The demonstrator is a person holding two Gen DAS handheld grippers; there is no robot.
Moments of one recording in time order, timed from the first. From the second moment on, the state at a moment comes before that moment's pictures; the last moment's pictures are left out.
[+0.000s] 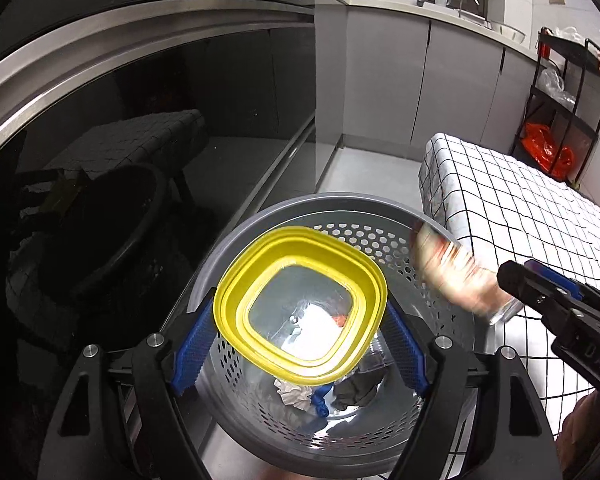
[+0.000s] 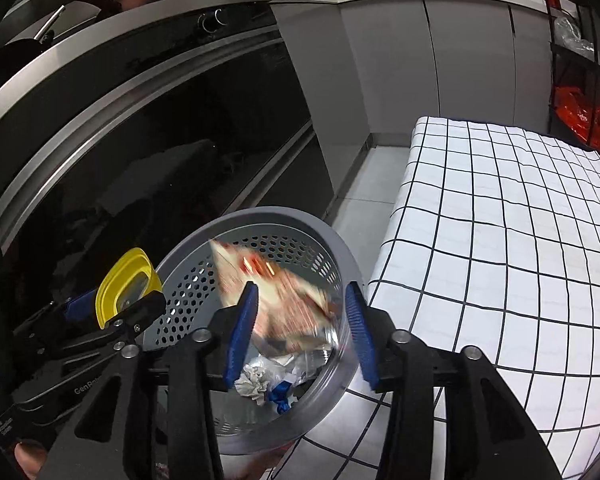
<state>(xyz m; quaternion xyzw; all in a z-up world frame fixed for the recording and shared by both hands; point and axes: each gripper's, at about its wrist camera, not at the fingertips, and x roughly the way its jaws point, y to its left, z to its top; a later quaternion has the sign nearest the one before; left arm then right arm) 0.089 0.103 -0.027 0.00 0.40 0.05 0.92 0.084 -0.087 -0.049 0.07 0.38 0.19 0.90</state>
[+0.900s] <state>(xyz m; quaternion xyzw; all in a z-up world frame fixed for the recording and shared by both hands) 0.058 0.120 -0.009 -0.02 0.36 0.06 0.93 0.053 -0.090 -0.039 0.07 0.36 0.16 0.91</state>
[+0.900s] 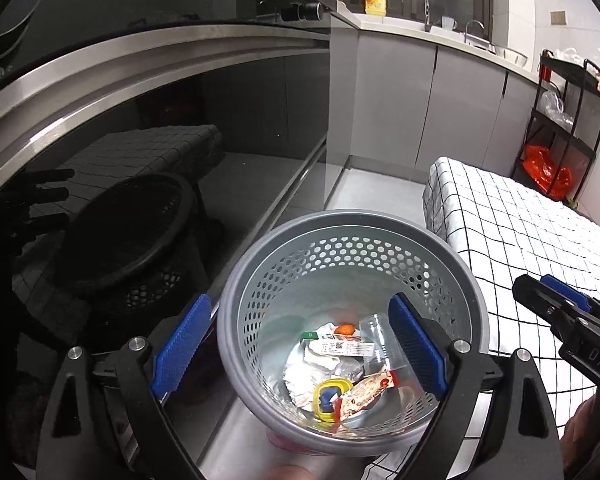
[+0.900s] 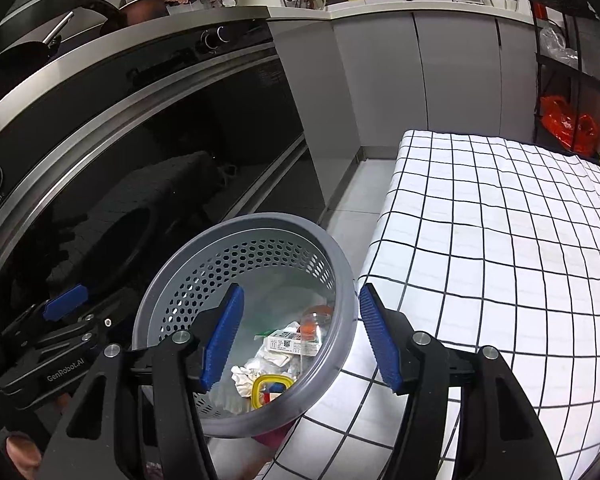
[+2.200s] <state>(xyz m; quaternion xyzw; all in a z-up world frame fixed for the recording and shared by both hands) 0.050 0.118 -0.001 -0.02 0.34 0.06 0.94 0.044 -0.082 -0.036 0.05 0.35 0.16 0.92</state>
